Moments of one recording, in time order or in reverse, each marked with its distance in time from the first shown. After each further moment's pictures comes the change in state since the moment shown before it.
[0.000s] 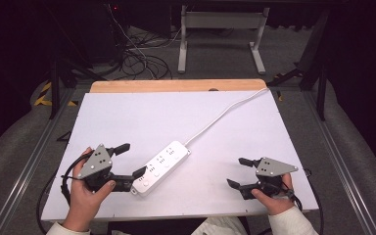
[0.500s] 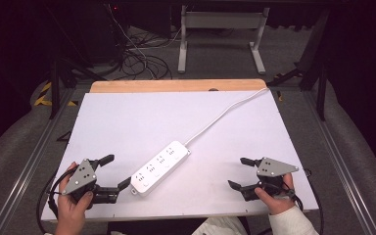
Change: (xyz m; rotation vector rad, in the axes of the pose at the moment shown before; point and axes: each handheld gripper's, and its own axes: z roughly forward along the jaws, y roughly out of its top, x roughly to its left) left arm 0.007 -0.049 -0.020 0.018 0.054 0.023; right arm -0.002 -0.003 -0.001 0.004 0.007 -0.007
